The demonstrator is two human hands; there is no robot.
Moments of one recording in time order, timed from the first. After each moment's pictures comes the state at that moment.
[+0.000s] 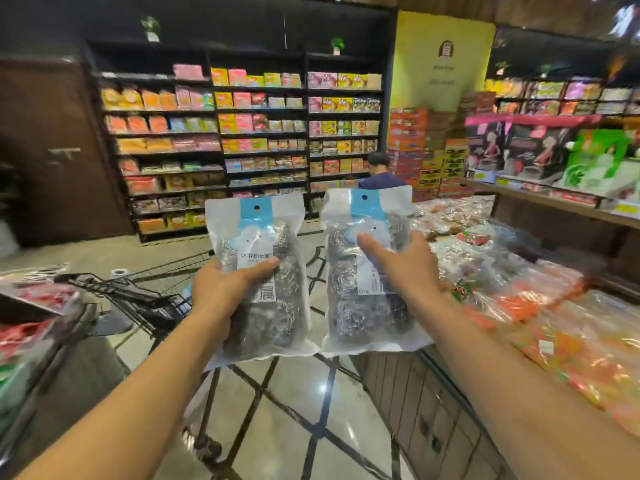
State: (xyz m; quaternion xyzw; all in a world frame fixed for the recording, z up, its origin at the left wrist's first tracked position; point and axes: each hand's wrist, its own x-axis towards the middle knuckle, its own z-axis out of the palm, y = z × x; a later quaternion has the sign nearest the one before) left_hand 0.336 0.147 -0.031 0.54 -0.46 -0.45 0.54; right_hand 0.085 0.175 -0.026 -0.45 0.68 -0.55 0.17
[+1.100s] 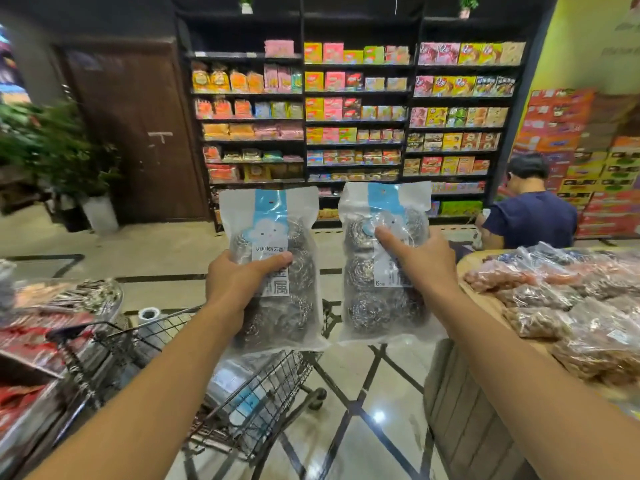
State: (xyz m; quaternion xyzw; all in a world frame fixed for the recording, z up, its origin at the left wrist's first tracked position) left_hand 0.447 -0.441 -0.044 0.61 -0.37 -0.39 0.59; right_hand 0.184 -0.476 -0.031 -0.53 0.61 -0.53 0.25
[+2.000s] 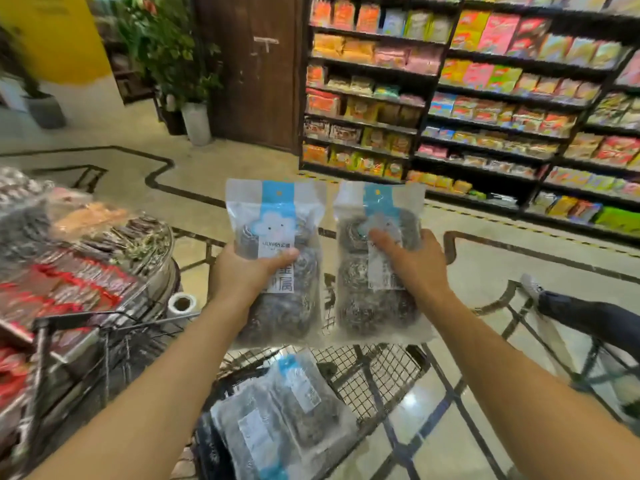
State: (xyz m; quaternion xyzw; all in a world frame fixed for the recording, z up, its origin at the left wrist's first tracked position) left_hand 0.679 -0.770 -0.167 0.69 -0.23 -0.31 0.61; right_hand 0.460 -0.902 -0.153 -0.65 0.56 -0.37 0.36
